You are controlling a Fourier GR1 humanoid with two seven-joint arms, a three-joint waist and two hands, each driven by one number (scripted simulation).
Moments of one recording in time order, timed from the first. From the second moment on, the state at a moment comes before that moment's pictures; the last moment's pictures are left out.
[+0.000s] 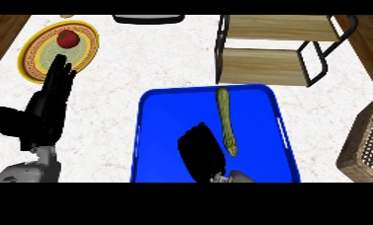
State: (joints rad) left arm -0.09 0.22 0.02 -1.67 0.06 0.20 0.16; right arm -0.37 -0.10 0.89 -1.46 1.23 0.36 0.47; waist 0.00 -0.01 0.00
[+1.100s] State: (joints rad) left arm -0.06 0.20 0.02 -1.70 0.04 0.20 0.16; right arm -0.22 -0.01 0.51 -2.07 0.99 0.18 0.99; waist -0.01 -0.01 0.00
